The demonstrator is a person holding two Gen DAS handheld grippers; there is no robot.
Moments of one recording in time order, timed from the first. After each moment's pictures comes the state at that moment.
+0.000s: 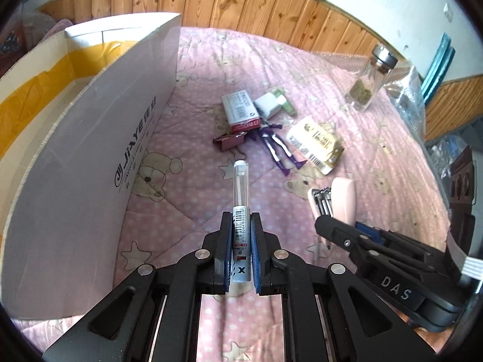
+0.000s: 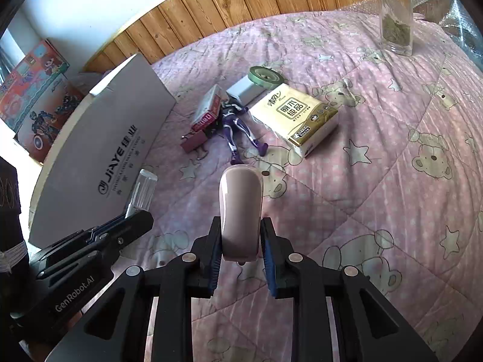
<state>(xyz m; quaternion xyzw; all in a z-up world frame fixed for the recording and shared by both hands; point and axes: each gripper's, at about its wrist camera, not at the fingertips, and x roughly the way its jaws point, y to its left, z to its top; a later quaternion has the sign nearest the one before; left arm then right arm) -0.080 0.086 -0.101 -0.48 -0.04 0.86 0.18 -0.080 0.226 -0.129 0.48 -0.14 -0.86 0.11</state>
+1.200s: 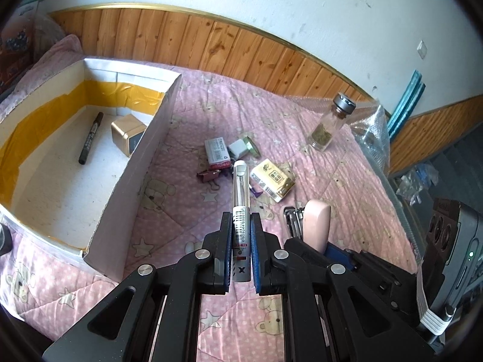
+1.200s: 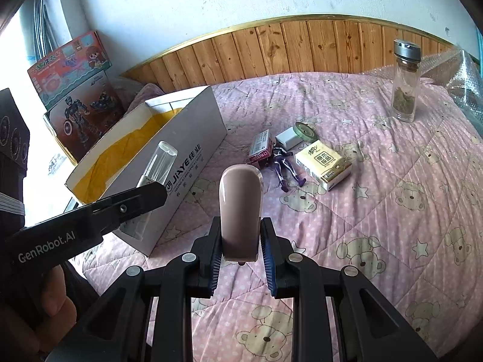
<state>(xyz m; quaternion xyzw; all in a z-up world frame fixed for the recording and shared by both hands) -0.032 0.051 -0.032 -0.41 -0.11 0.88 0.22 -0.010 0.201 -0.054 0.39 -0.07 -0.91 0.14</state>
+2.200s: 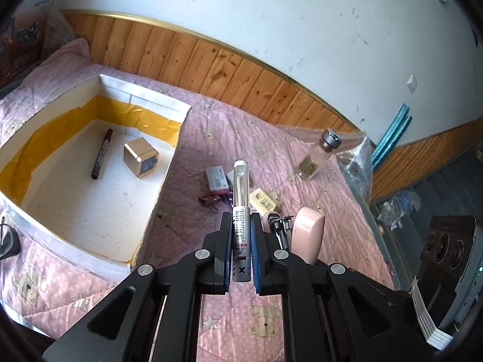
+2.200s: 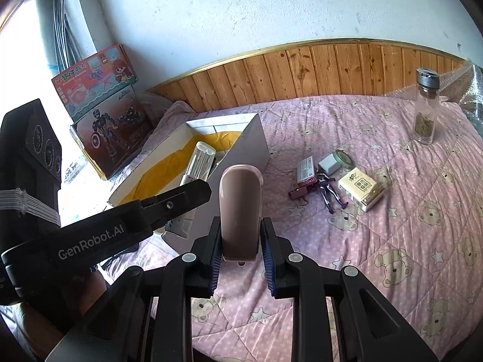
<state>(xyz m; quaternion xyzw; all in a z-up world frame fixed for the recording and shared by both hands) -0.025 0.002 0.001 -0.37 -0.17 0.88 0.24 0.012 0.150 -0.003 0.35 -0.09 -0.91 0.18</state>
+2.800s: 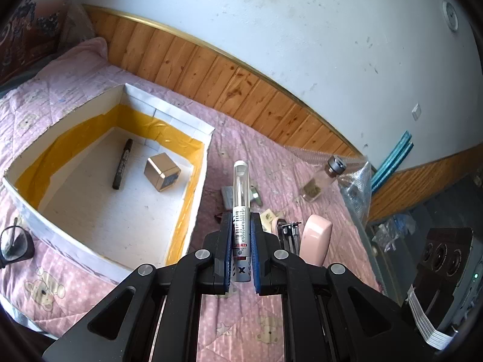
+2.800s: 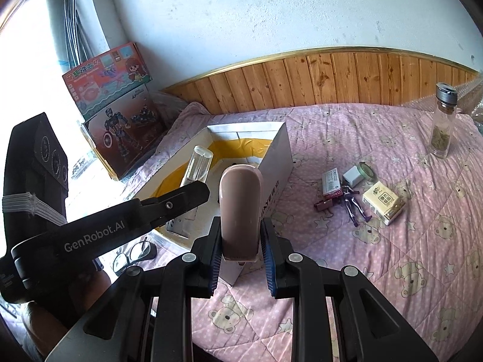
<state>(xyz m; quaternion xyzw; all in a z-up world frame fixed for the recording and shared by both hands) -0.037 -0.048 0.012 -0.35 -0.22 0.88 0.22 0.005 0.113 0.016 0.34 -0.08 -0.91 0.20</state>
